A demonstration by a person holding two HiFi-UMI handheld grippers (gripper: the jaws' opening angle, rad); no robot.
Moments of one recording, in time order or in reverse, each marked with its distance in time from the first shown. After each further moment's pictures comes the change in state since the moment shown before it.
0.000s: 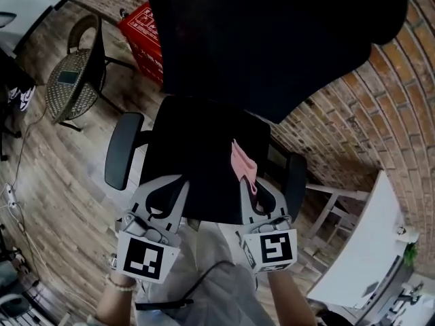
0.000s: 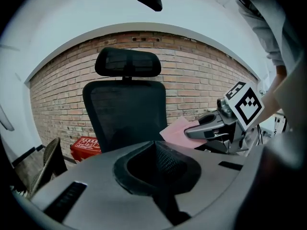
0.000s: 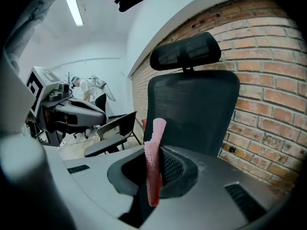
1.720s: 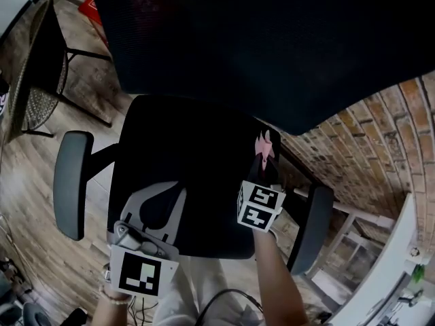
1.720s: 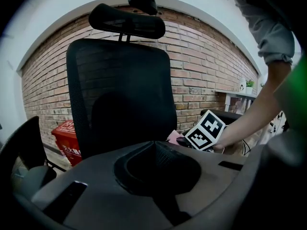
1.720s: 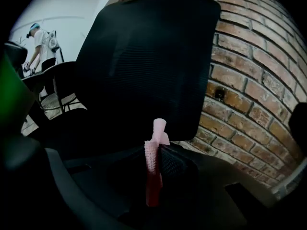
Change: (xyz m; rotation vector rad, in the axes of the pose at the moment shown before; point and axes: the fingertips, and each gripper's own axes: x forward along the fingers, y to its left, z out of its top) left arm 0.169 0.014 -0.149 -0.024 0.079 -0.046; right arm 0.208 -0.179 -0.238 0.079 0.286 -0.462
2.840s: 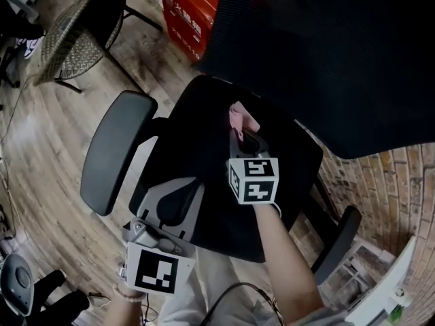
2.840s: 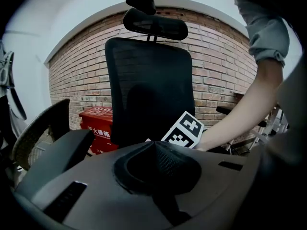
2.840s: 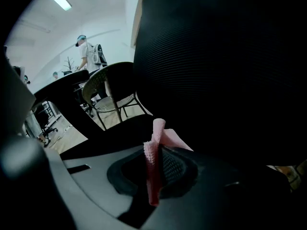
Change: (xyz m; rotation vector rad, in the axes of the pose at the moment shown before) left arm -0.060 0.048 -0.067 -0.161 0.044 0.200; right arm 0.031 0.239 0.035 -0.174 -0.004 0.609
